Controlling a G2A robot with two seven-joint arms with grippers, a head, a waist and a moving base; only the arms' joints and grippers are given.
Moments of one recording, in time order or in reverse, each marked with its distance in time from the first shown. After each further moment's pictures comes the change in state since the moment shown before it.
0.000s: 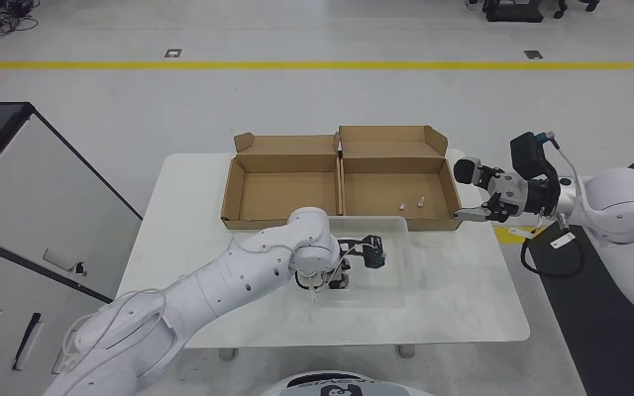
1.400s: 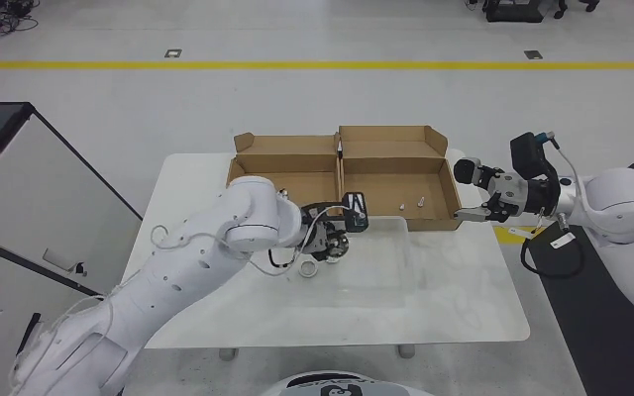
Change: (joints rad) left arm 0.091 0.219 -0.372 -0.403 -0.109 -0.075 0.034; right arm 0.000 0.000 0.000 0.000 0.000 0.000 0.000
